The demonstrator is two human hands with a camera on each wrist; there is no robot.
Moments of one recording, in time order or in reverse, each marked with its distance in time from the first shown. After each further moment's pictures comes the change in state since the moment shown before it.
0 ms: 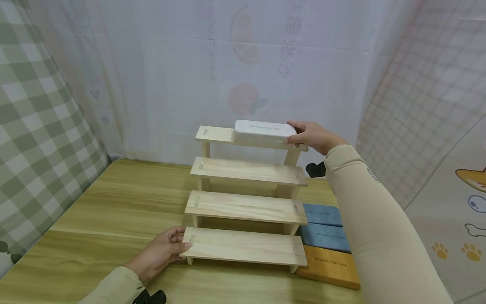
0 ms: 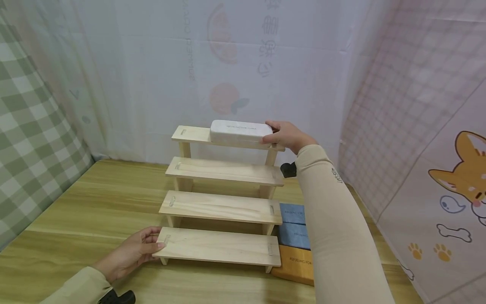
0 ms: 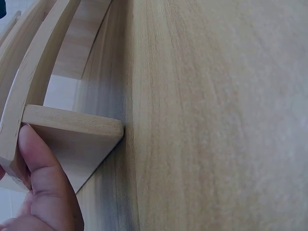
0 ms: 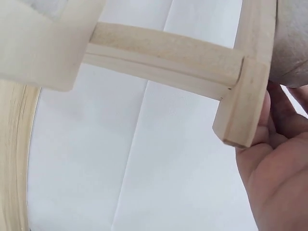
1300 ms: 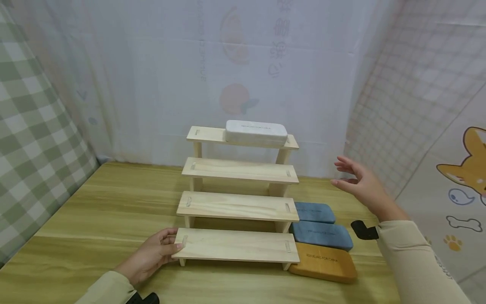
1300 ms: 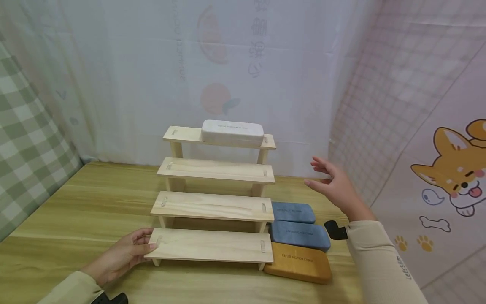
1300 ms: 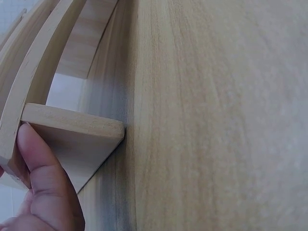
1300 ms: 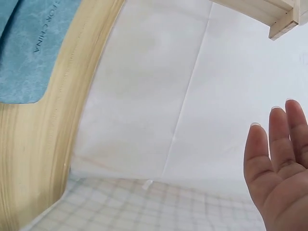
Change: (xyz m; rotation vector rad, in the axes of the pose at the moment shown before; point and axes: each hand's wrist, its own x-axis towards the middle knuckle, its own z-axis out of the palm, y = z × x) left_hand -0.003 -0.002 -0.004 0.009 -0.044 -0.004; right_hand -0.145 0.112 0.009 -0.199 0.414 -0.166
